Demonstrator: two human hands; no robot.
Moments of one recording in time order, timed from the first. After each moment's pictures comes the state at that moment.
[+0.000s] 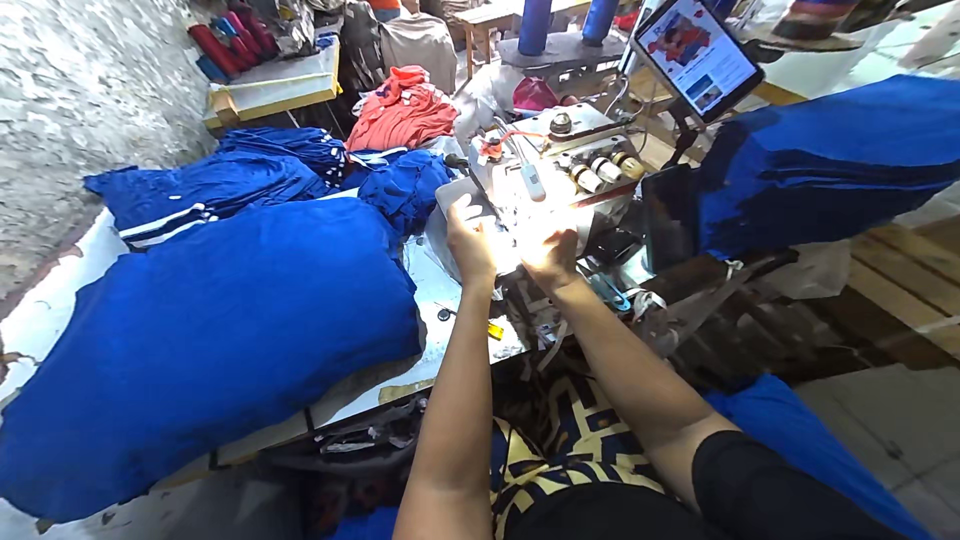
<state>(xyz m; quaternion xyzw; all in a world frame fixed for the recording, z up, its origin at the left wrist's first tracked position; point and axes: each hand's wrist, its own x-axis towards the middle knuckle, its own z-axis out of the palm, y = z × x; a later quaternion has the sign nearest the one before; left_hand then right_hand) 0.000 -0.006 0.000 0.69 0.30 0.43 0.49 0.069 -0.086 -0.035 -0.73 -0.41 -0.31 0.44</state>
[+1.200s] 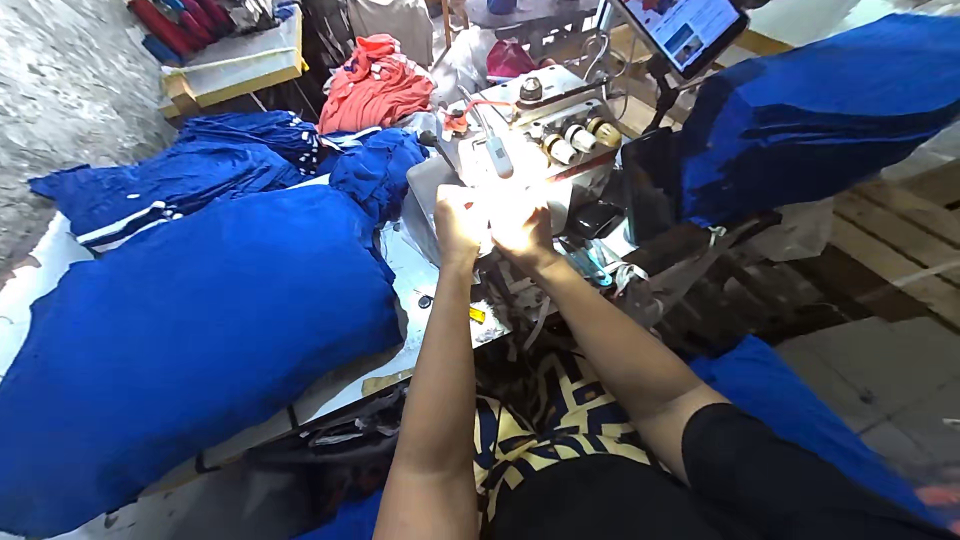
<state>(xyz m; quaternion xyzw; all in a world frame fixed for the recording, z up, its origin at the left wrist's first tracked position) 0.003 -0.009 0.001 0.81 0.25 0.36 0.38 0.071 -0.087 -0.038 -0.73 -0.42 -0.26 0.48</state>
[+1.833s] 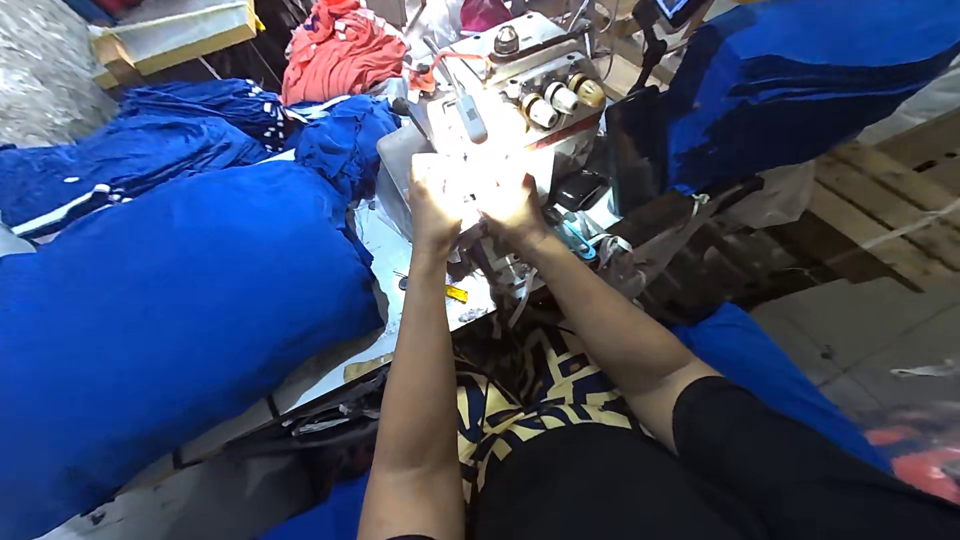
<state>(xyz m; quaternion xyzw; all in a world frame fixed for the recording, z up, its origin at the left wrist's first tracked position) -0.006 -0.005 -0.012 0.83 0.17 0.37 0.38 0.071 -0.101 -0.032 -0.67 -0.42 -0.14 0.60</state>
